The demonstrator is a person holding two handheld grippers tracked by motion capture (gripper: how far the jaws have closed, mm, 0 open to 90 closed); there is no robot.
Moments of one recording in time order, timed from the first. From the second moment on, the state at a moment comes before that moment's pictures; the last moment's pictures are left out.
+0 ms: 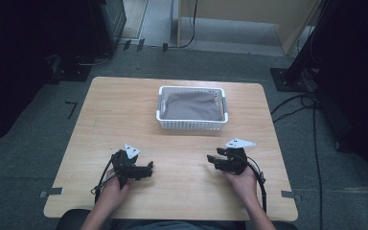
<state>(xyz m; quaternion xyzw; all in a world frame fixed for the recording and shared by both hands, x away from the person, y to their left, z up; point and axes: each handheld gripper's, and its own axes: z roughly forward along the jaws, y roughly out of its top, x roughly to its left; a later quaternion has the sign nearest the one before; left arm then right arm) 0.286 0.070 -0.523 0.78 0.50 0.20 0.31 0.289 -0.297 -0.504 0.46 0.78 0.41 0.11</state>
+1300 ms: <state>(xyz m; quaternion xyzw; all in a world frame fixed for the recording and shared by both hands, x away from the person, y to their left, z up) 0.286 0.070 -0.523 0.78 0.50 0.20 0.31 0.283 -0.279 -0.526 0.42 0.80 0.38 0.18</state>
